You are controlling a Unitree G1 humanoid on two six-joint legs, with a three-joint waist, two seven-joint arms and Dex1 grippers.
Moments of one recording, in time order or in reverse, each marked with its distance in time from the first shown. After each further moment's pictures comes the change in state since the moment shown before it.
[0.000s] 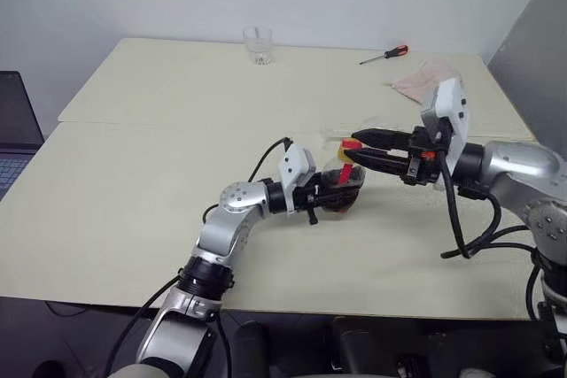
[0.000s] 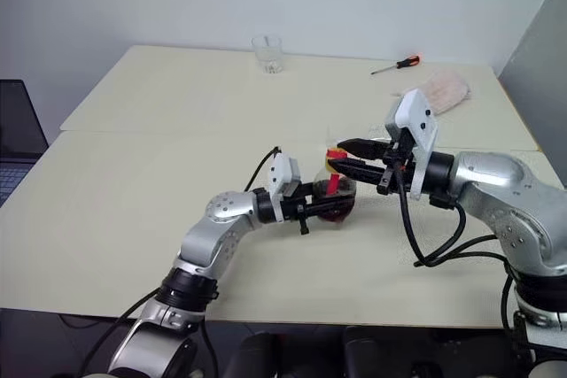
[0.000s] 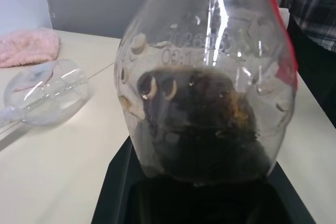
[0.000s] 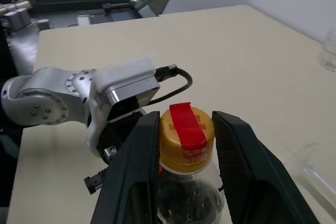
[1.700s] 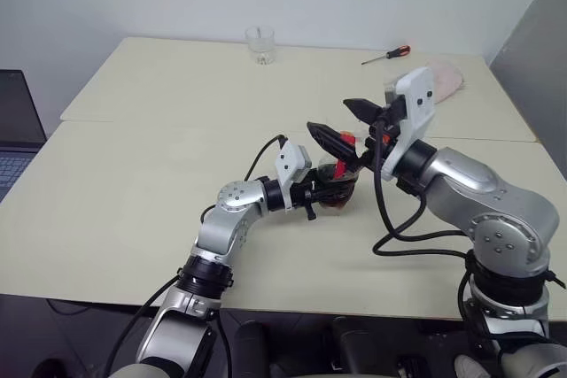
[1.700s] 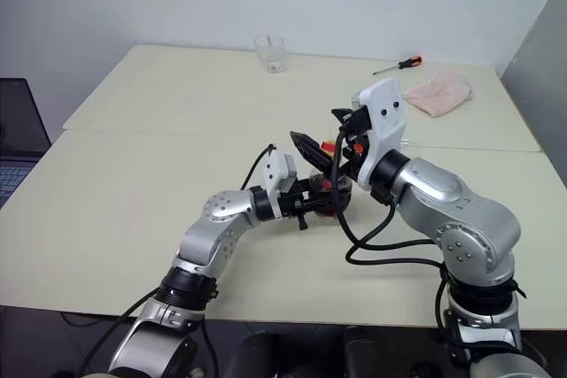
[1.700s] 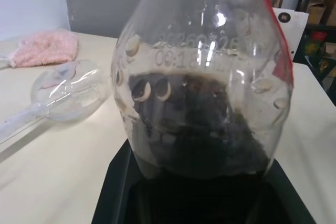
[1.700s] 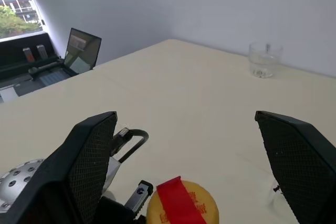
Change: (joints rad) left arm -0.023 -0.020 0.018 0.054 0.000 -0.042 0.007; right arm -0.018 0.418 0.002 -0.162 -0.018 0.198 -0.707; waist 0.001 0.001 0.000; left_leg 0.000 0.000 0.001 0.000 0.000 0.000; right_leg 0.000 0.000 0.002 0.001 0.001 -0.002
